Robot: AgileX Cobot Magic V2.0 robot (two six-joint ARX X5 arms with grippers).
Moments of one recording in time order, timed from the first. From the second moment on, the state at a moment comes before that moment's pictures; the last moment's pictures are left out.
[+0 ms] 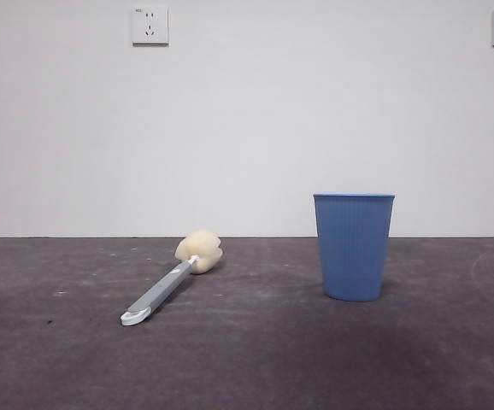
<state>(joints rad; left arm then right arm) -0.05 0.23 0.51 -0.47 0.22 -0.23 0.01 0.31 0.55 -0.44 -0.36 0.24</state>
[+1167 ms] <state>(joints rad) -0.05 0.54 0.79 -0.87 0.53 0.06 0.06 0.62 0.91 -1.06 -0.60 -0.11</state>
